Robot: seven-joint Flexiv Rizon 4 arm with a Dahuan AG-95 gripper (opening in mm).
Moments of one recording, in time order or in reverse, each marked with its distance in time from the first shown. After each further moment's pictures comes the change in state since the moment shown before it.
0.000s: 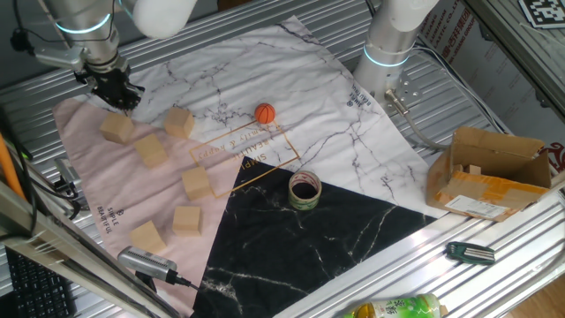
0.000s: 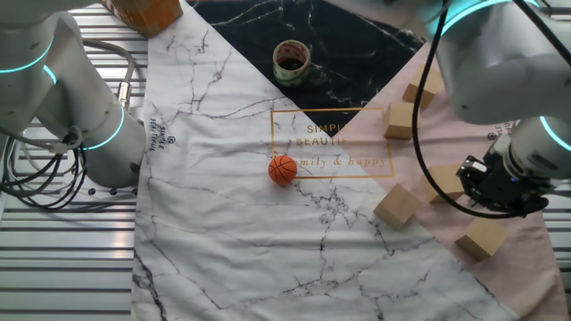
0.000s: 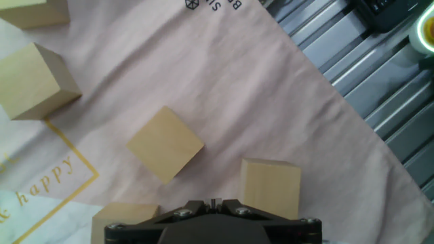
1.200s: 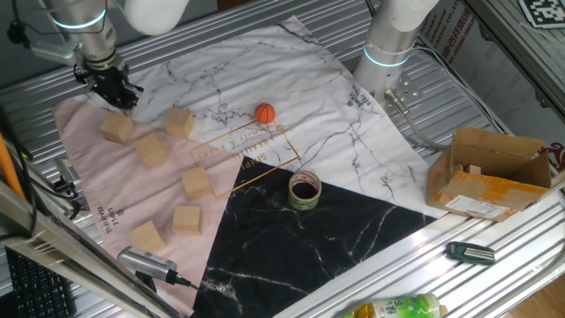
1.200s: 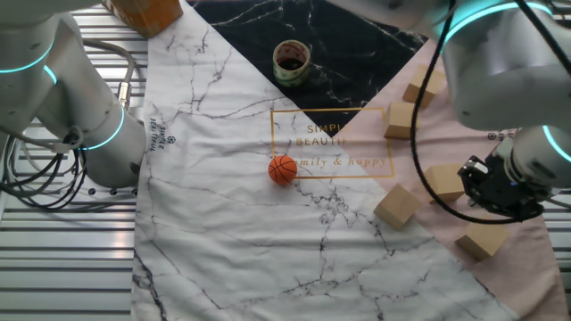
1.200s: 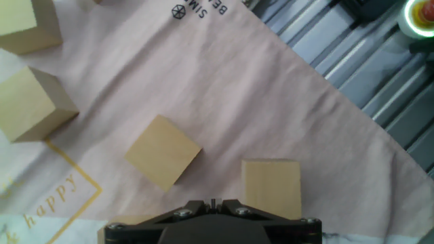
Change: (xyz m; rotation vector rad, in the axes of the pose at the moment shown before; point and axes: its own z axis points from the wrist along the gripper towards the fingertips) arm 0.002 0.002 0.000 -0.022 -0.040 0.117
